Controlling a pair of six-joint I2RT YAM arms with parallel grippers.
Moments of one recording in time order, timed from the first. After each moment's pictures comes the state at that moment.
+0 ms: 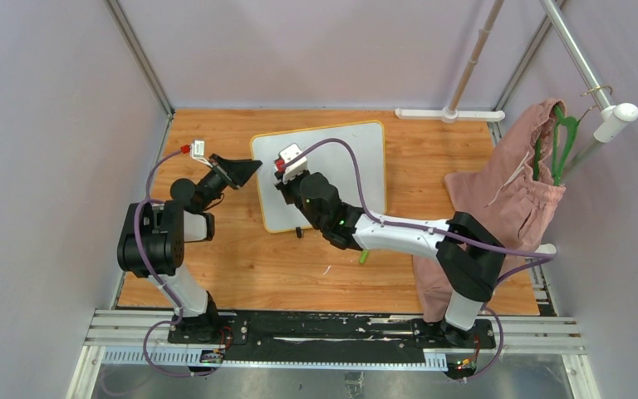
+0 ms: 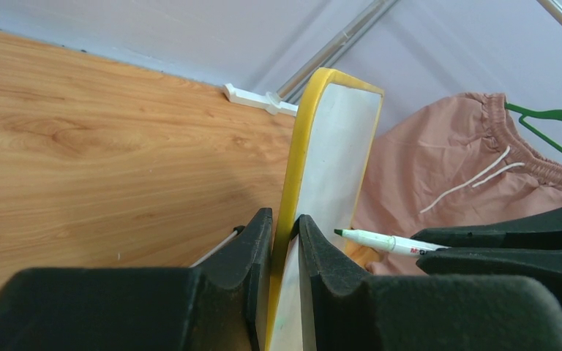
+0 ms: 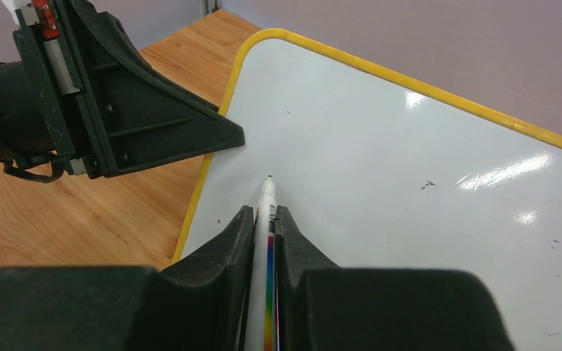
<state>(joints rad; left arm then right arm) 0.09 1.70 0.50 1.52 0.80 -0.98 1.06 1.73 1.18 0.52 0.43 -0.09</state>
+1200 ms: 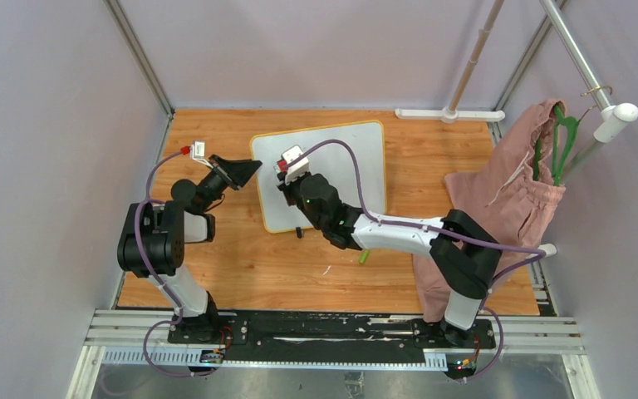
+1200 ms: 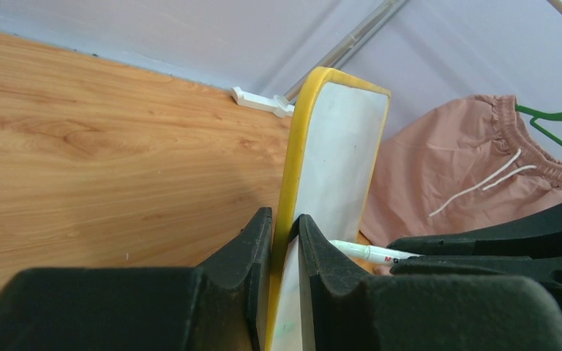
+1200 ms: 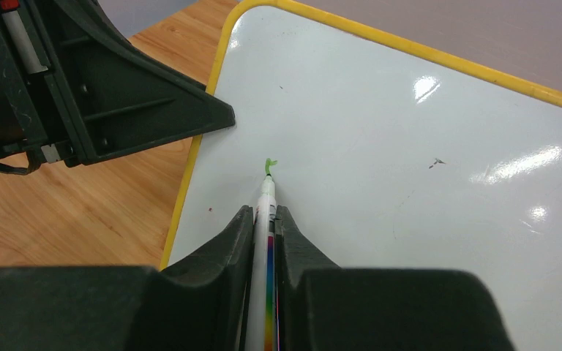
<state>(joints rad) 0.09 1.70 0.49 1.52 0.79 -0.95 1.04 1.76 1.17 0.54 0.42 -0.06</state>
